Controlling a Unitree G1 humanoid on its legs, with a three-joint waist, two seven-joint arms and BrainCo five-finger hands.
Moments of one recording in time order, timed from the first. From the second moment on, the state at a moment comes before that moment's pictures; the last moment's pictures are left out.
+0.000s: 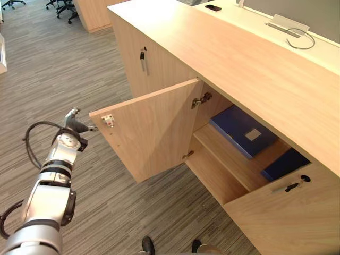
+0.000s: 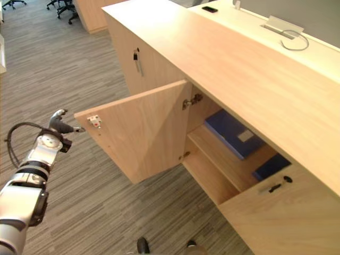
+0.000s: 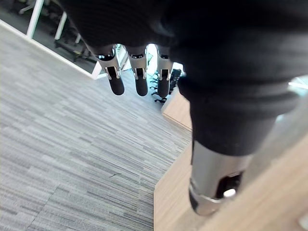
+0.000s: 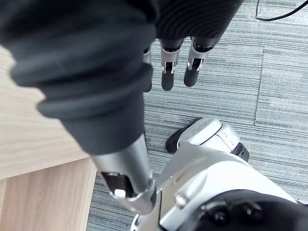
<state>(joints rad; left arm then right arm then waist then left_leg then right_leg) -0.80 0.62 -0.16 1.04 0.28 0.01 0.13 0.16 -0.01 -0.64 1.14 0.14 0.04 0.00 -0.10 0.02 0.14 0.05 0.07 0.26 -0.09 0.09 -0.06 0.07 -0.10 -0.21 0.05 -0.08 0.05</state>
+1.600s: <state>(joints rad) -0.16 0.17 -0.65 0.80 -0.04 -0.13 -0.03 0.09 -0.04 -0.37 1.13 0.14 0.00 -0.13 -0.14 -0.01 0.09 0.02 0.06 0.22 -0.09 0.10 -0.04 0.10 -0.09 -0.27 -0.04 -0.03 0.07</state>
